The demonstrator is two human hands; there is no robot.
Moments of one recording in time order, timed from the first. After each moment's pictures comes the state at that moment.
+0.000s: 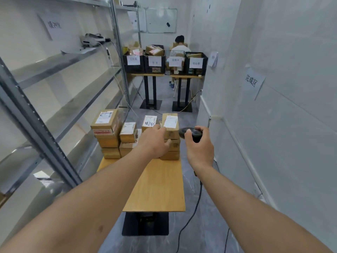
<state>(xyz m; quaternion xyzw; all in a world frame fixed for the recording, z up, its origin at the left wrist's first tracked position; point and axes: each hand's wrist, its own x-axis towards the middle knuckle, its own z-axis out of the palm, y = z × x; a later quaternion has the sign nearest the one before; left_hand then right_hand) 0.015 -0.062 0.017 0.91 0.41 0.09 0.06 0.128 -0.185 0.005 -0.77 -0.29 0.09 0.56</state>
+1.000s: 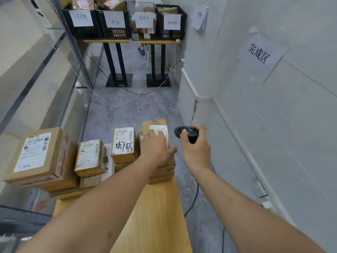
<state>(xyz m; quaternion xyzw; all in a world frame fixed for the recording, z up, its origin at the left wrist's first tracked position) 0.213 0.184 -0.112 0.89 0.42 -0.01 0.17 0.287 0.067 -0.088 -0.84 -0.18 0.10 0.51</state>
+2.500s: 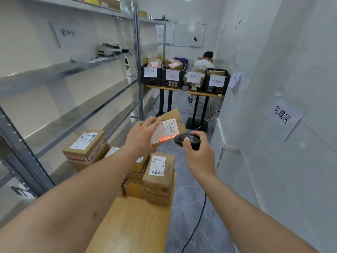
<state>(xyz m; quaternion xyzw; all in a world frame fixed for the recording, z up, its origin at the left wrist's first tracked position) 0.168 0.139 0.021 0.88 0.44 0.15 -0.03 0.340 -0.001 0.010 -0.71 -0.44 0.13 0.53</state>
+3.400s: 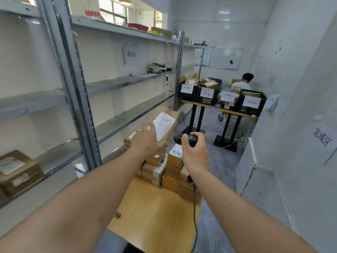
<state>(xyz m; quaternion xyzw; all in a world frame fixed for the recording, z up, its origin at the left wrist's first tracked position) 0.003 0.028 0.055 0.75 0.63 0.23 0.01 0.164 -0.051 0.047 -0.65 -0.47 0.21 0.56</state>
